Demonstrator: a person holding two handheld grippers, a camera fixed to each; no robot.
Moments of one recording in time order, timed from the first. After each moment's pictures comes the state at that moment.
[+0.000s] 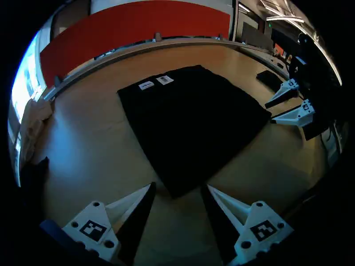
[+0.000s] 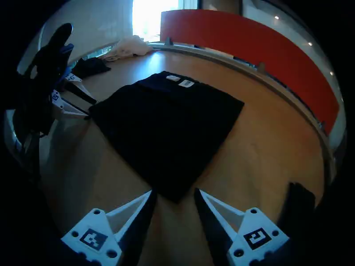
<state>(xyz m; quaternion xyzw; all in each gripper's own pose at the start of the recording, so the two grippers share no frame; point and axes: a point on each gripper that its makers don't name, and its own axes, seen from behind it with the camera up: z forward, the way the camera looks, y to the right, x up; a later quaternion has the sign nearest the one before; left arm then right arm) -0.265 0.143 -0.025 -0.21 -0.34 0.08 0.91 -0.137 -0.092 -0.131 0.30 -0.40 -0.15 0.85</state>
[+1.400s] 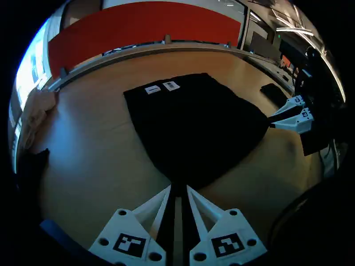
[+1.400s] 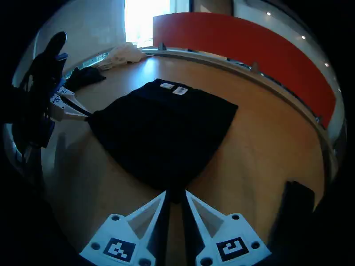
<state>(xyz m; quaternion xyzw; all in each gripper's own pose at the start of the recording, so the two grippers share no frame) -0.247 0.147 -0.025 -0.20 -0.34 0.03 0.92 -0.122 -0.093 -0.126 0.28 -0.39 -0.13 0.87</state>
